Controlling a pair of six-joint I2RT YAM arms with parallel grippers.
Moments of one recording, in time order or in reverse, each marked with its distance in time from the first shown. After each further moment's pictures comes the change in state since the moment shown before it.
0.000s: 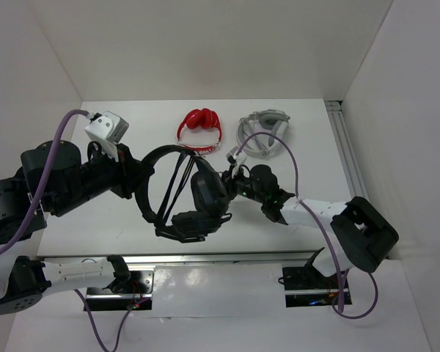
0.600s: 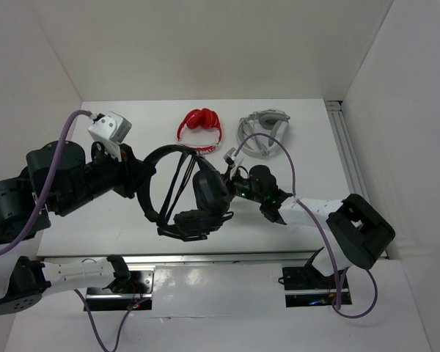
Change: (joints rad) left arm 0.000 0.002 -0.021 0.018 -0.012 -0.008; right arm 0.008 0.032 -0.002 0.056 -0.084 0.037
